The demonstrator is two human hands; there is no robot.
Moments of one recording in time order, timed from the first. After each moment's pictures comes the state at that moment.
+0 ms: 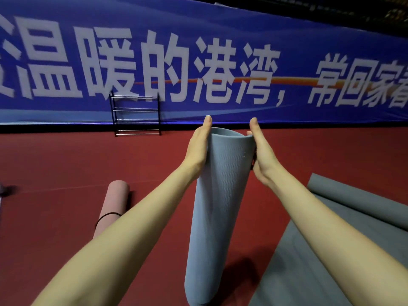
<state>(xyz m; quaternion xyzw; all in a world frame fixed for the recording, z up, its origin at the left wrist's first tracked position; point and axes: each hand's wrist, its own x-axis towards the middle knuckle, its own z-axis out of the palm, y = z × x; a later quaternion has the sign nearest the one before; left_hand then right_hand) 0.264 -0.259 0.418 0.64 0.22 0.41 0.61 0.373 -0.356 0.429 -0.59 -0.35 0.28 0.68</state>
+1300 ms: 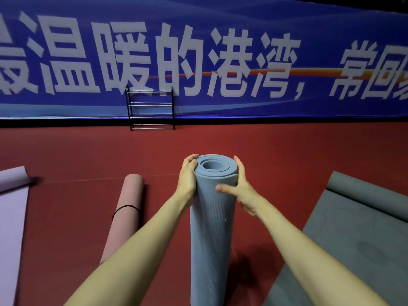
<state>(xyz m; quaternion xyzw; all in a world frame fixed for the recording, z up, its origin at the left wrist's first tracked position) 0.232 -0.220 0.329 0.53 0.32 0.48 0.63 0.356 -0.311 0.312 -0.58 -0.46 0.37 0.56</state>
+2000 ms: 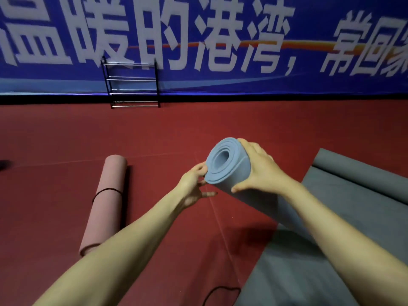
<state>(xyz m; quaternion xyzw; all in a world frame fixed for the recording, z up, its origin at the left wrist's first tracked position) 0.267 -0.229 0.272 0.50 0.28 0.25 0.78 0.418 -0.346 0.331 -0.77 -0.60 0.02 0.22</state>
